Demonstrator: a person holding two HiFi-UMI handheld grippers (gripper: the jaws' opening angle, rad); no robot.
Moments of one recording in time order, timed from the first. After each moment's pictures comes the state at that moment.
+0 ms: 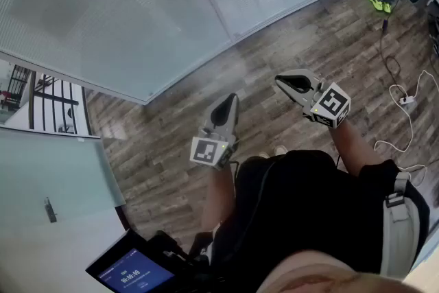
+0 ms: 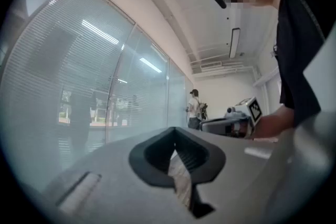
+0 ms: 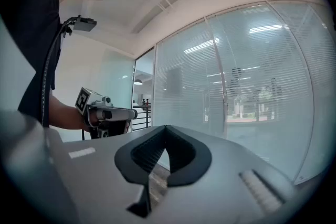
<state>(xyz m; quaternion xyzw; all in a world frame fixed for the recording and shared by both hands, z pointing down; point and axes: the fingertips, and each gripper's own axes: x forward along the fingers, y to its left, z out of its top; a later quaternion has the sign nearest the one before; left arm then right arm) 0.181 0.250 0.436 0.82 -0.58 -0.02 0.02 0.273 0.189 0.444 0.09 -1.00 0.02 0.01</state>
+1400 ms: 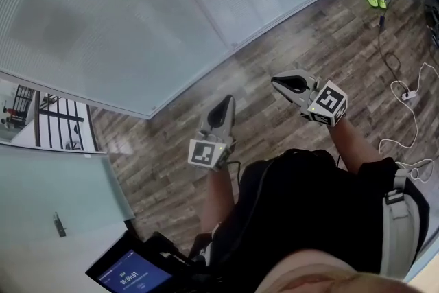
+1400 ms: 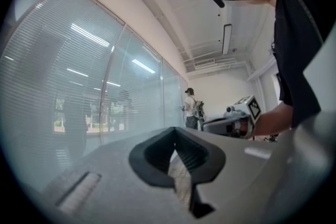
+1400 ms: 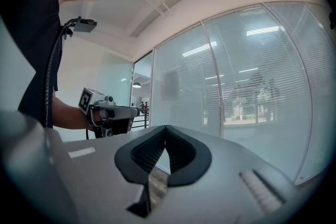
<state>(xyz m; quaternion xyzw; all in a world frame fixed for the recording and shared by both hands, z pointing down) 0.191 0.222 0.420 0.83 -0.55 0.00 -0.01 0.287 0.167 0.445 0.10 -0.99 0.02 0.00</state>
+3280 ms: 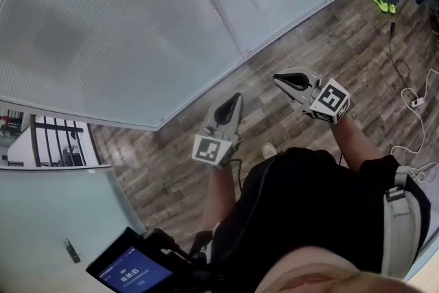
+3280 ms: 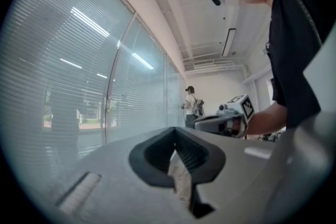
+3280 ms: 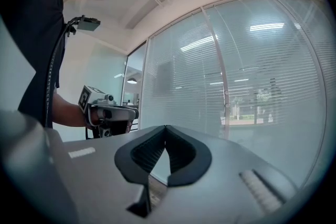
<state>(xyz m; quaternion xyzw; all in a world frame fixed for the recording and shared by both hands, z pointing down) 0.054 0.129 0.433 0.86 -0.51 0.00 0.00 0.132 0.077 0.444 0.11 -0.99 0.01 0.00</state>
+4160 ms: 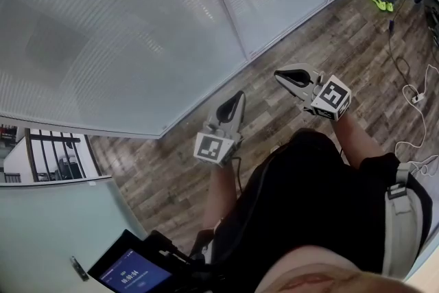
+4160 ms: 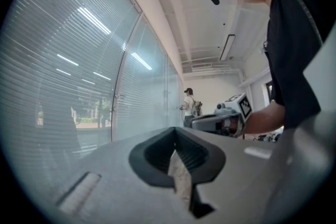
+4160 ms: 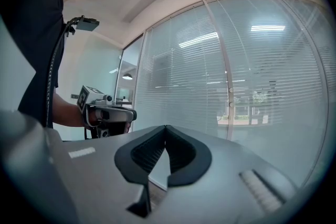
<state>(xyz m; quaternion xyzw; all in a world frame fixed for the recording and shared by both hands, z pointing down) -0.026 0.103 0.445 0.87 -0.49 -0.01 0.01 0.050 0.050 0.448 0.14 -0.99 0.00 0.02</state>
